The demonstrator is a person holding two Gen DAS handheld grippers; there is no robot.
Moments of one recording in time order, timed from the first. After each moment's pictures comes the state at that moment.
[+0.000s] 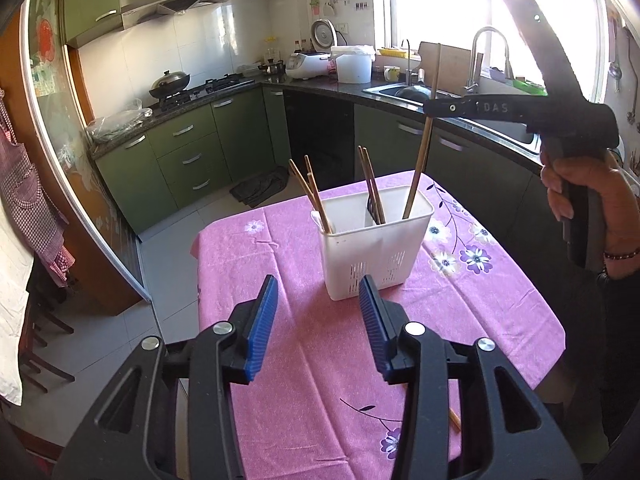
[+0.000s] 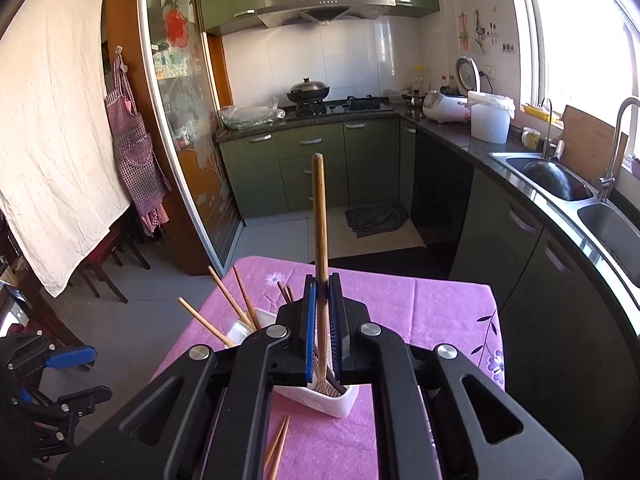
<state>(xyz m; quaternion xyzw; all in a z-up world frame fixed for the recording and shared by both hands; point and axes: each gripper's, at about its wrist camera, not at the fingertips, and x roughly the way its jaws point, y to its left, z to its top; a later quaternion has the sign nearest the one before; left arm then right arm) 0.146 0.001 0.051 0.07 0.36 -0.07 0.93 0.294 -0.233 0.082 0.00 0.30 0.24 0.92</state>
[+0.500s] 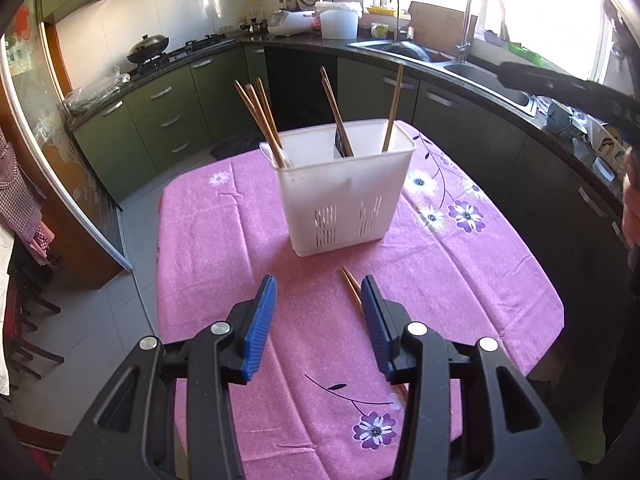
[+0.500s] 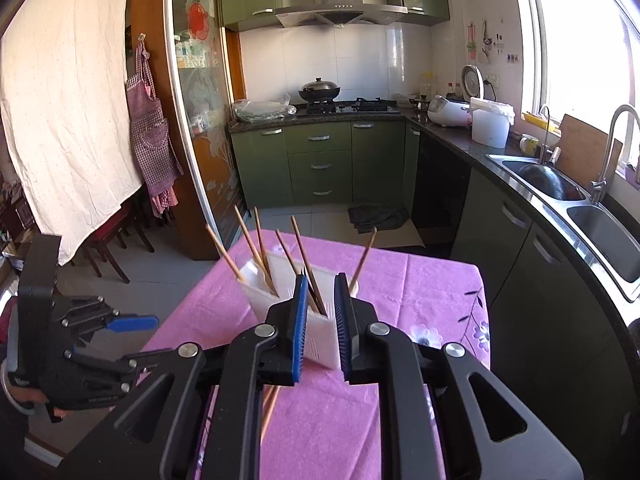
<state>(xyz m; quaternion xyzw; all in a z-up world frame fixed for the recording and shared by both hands) 0.162 -0.036 -0.011 0.07 0.43 -0.09 0.89 0.202 -0.276 0.056 -0.04 0.29 0.25 0.92</state>
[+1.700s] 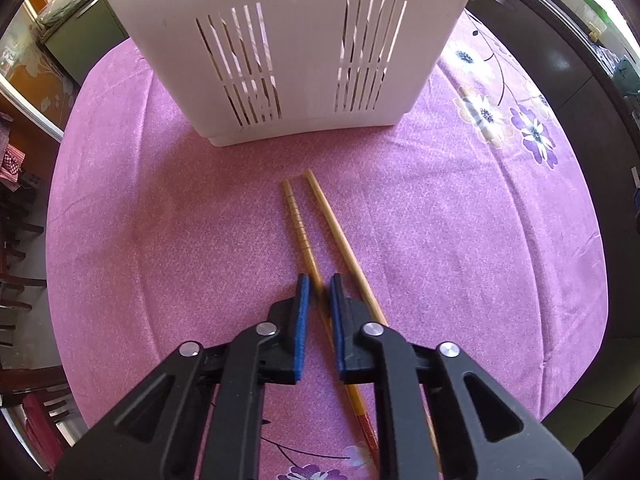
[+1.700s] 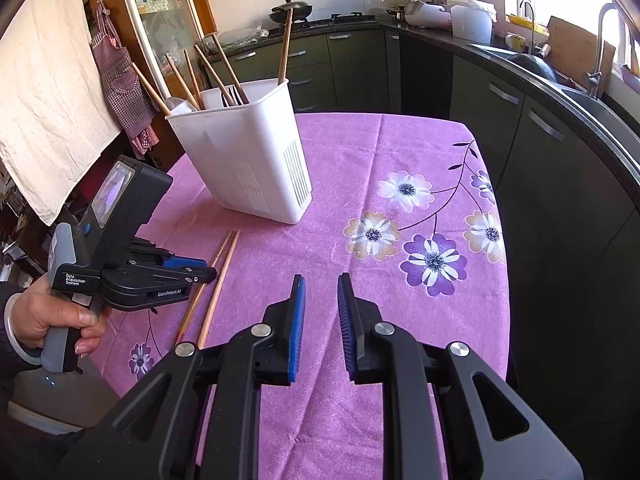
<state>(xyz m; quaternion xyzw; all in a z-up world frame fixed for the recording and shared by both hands) 0.247 -0.097 -0.161 0.04 0.61 -0.05 0.79 0.195 -0.340 -0.088 -0.01 0.42 0.23 0.88</state>
